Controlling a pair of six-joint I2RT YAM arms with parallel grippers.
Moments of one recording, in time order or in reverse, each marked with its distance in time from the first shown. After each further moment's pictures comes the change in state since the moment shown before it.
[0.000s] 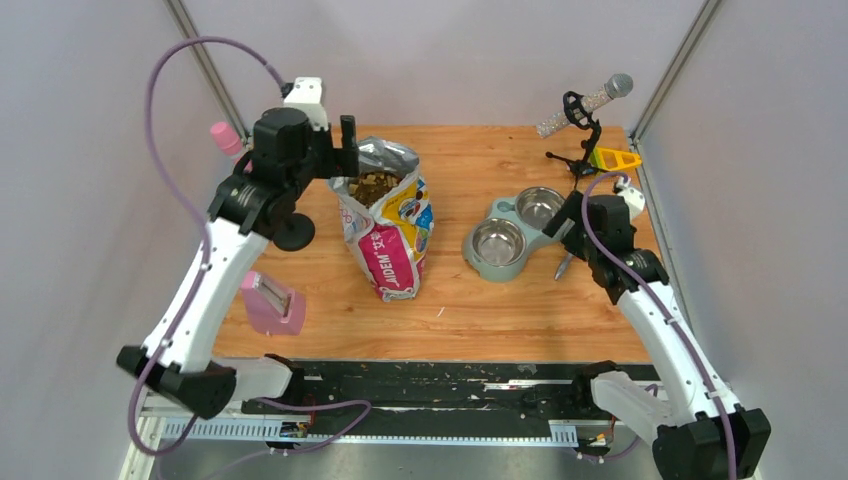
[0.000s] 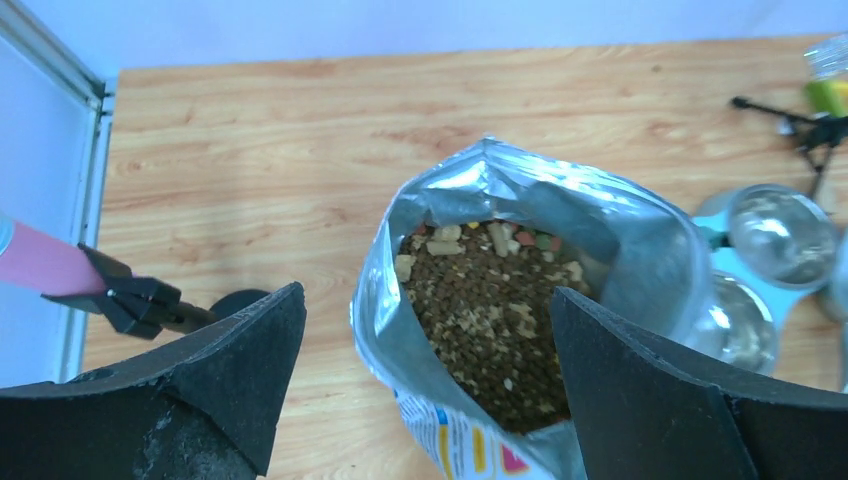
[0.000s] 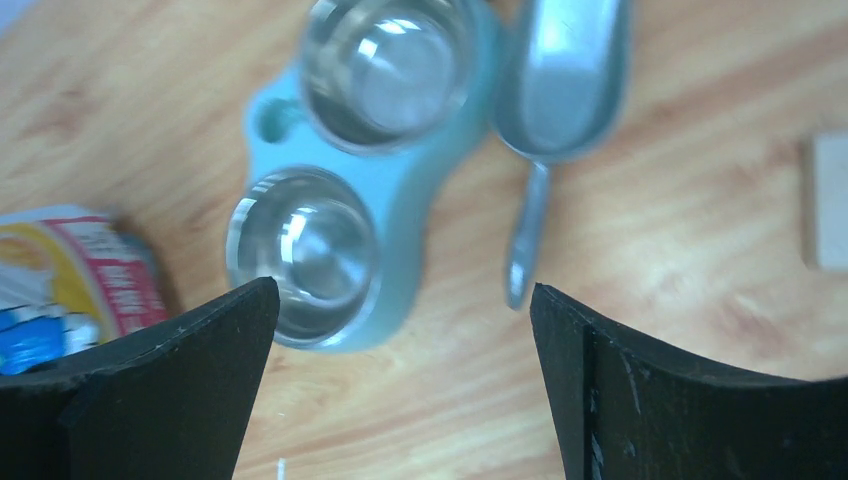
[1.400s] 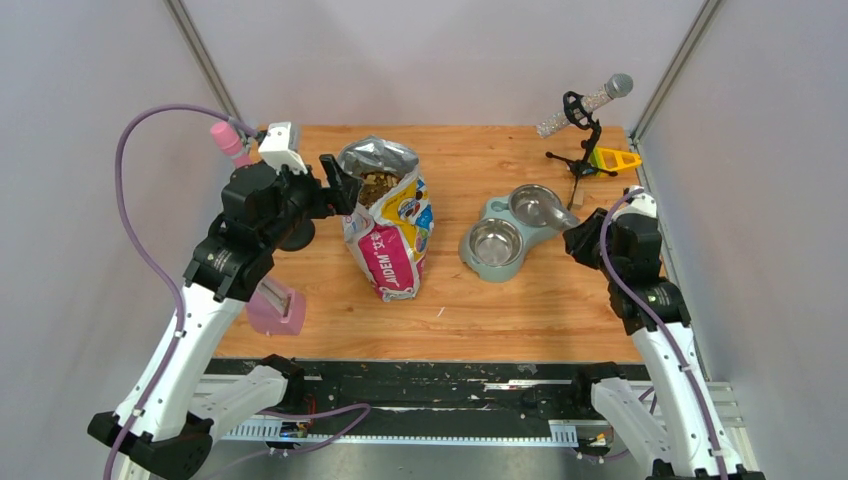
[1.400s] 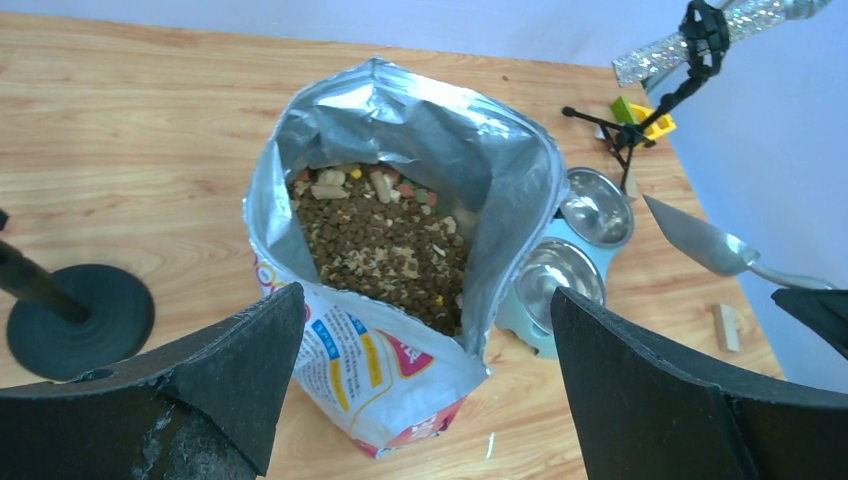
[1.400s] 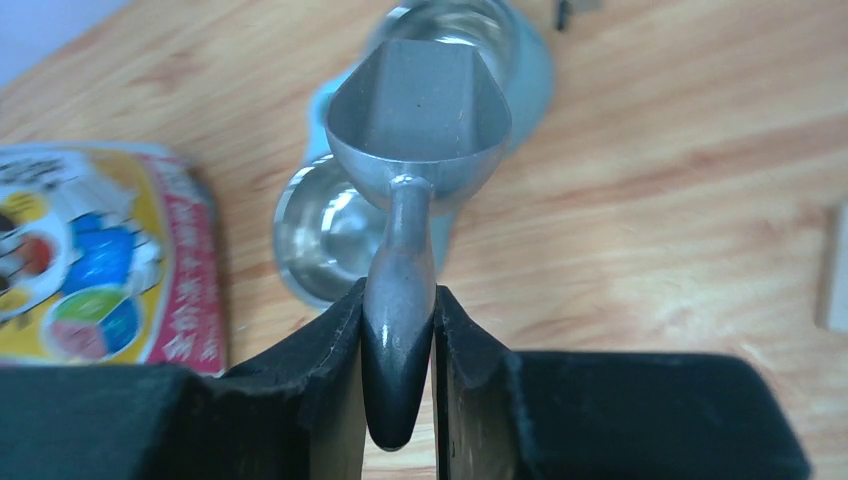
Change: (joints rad) left arm -0.001 -0.390 -0.375 0.166 0.184 -0.212; right arm -0.119 -0.212 -0.126 0.011 -0.193 -0.122
